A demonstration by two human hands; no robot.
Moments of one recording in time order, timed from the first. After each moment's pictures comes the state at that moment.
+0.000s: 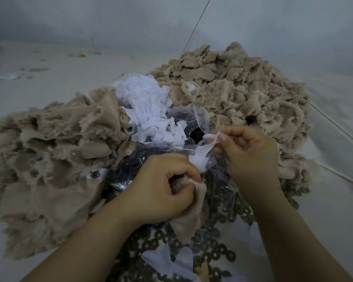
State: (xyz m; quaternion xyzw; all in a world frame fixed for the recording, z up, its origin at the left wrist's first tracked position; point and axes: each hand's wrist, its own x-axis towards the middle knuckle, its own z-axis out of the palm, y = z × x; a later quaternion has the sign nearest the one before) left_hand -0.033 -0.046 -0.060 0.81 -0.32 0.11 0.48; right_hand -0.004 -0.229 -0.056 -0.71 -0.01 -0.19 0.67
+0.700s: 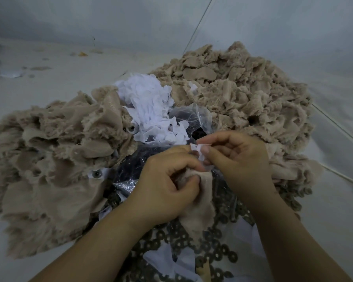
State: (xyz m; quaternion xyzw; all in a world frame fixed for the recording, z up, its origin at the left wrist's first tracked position) left_hand -0.032 -0.057 -0.071 0.78 -0.29 0.20 0.51; right_hand -0.009 -0.223 -0.059 -0.74 -0.15 -0.15 0.64
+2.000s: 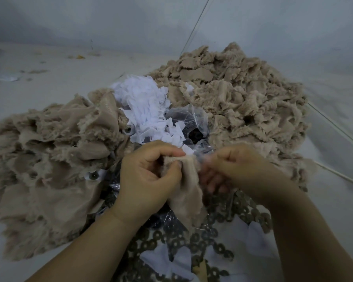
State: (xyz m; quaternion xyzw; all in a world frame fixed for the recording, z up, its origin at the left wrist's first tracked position) left_hand -0.027 -0.051 -0.078 0.71 -0.19 0.25 0.63; right_hand -0.012 -0.250 -0.041 -0.81 -0.11 0.17 0.55
